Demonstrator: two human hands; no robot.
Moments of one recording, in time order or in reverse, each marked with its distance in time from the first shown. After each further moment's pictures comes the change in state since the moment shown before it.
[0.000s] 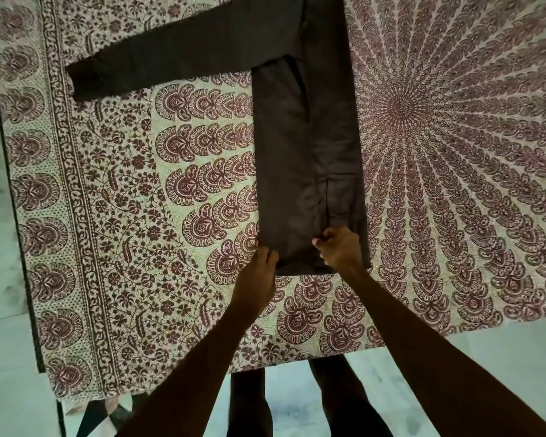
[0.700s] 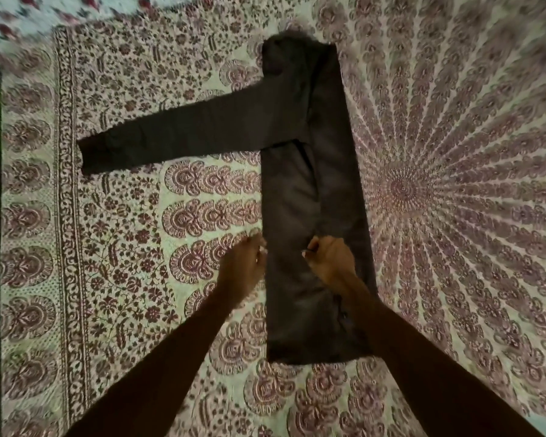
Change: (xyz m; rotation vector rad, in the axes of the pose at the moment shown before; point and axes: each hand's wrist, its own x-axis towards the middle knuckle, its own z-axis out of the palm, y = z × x) left_hand 0.155 -0.052 -0.117 -0.129 0.259 -0.031; right_hand 0.040 -0.154 -0.037 -0.348 0.075 -0.217
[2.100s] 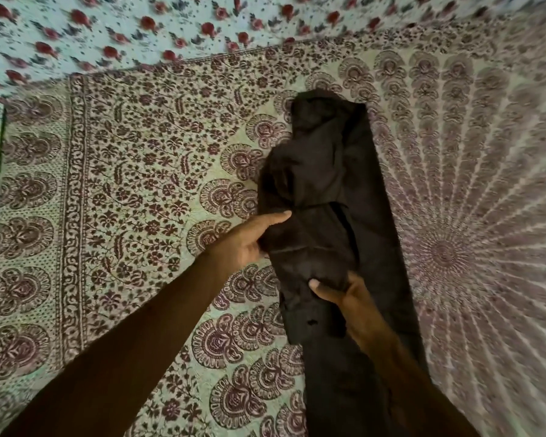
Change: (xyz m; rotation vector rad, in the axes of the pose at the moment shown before) left_hand 0.193 -0.035 -0.113 -1.408 -0.557 -0.628; right_hand 0.025 -0.102 -0.019 1.211 -0.162 -0.072
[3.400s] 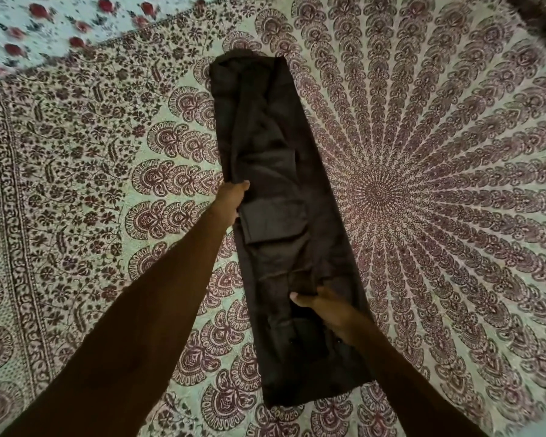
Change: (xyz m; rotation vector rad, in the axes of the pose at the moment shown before) left_hand 0.093 -0.046 0.085 0.265 0.425 0.131; right_hand -0.047 0.081 -0.121 -0.399 -0.063 0.378
